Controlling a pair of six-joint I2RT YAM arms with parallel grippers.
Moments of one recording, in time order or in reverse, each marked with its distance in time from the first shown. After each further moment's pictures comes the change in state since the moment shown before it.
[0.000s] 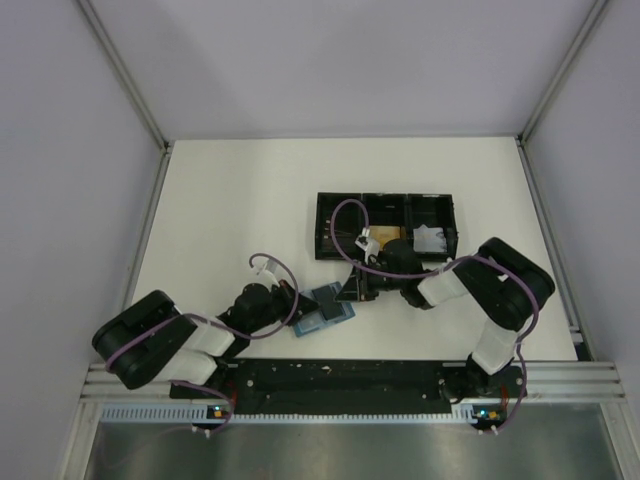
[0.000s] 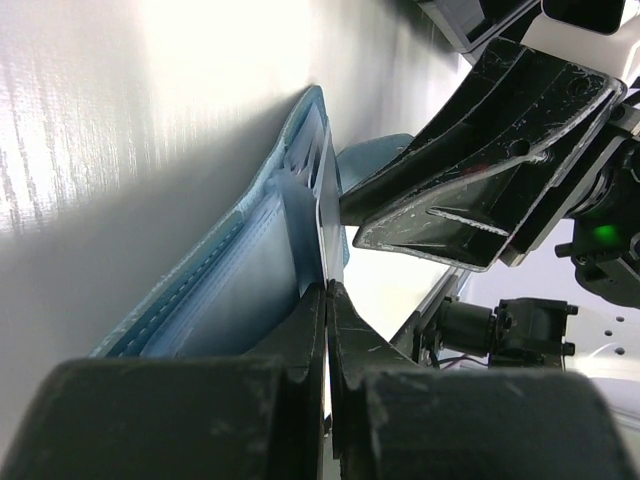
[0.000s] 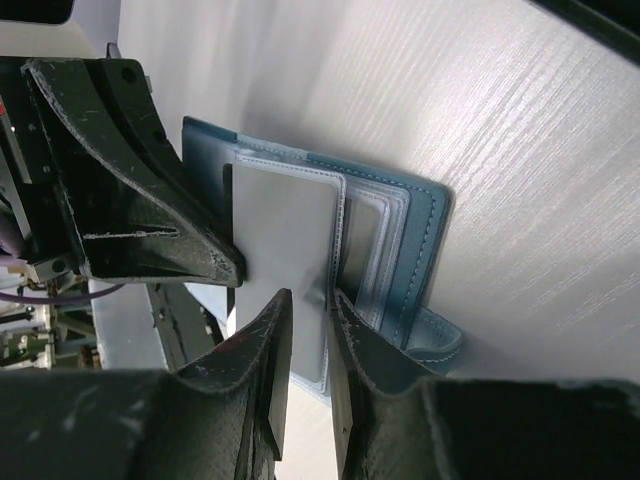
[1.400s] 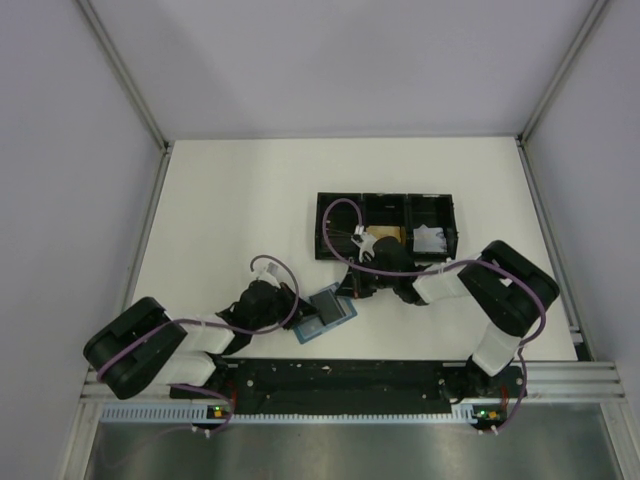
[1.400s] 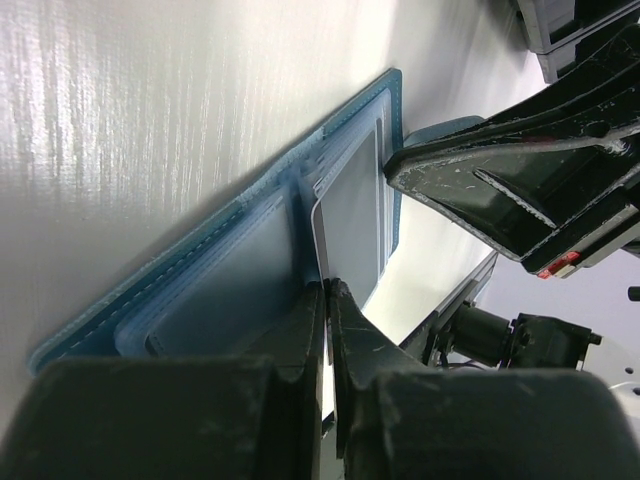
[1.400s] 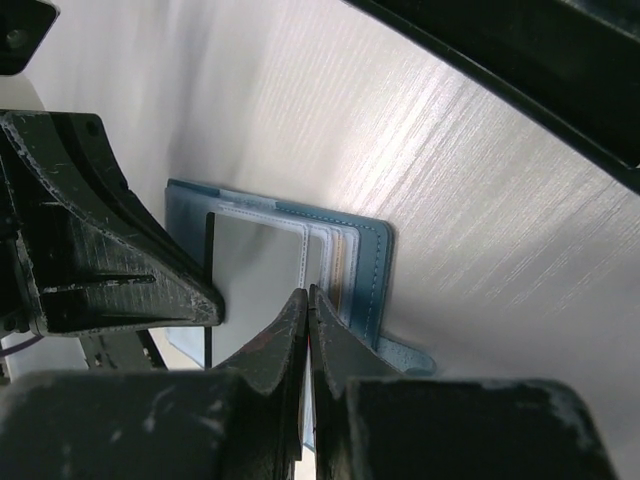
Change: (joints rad) left arm 0.000 -0.053 0.048 -0.260 -0.002 -0.053; right arm 0.046 -0.034 0.074 -0.198 0.211 -0.099
